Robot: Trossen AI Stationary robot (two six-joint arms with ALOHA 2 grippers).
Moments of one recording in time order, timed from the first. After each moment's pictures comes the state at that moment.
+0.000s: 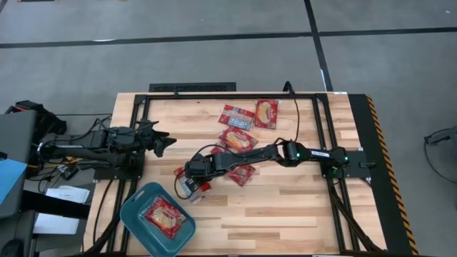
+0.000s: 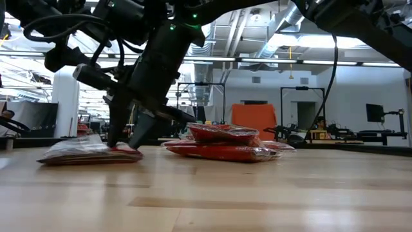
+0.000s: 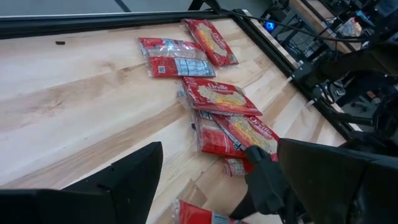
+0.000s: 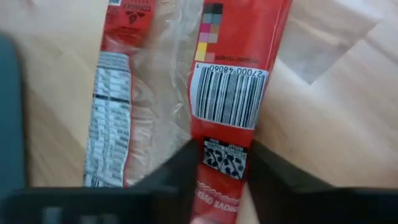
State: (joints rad) left arm -0.03 0.39 0.50 -0.48 -0.45 -0.77; right arm 0.12 2.61 2.32 -0.84 0.06 0.94
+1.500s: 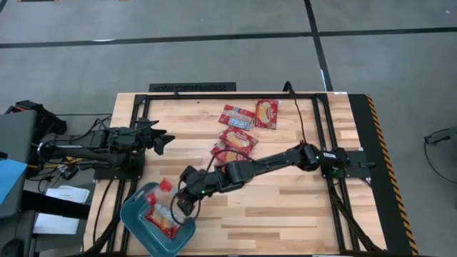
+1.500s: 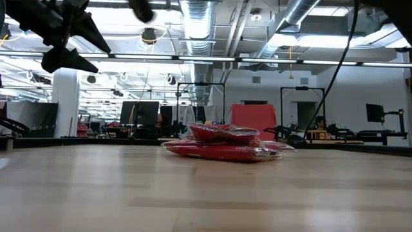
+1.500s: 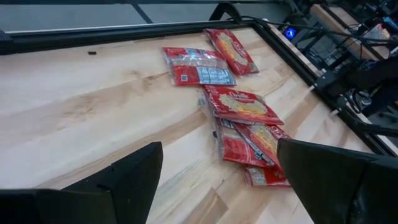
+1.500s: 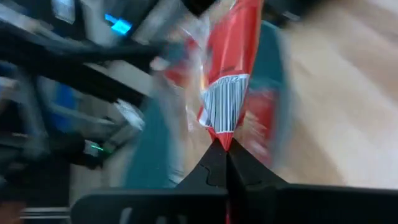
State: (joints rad) left arm -0.03 0.39 0.50 -0.53 -0.54 -0.77; right arm 0.27 2.39 2.35 -0.47 0.05 0.87
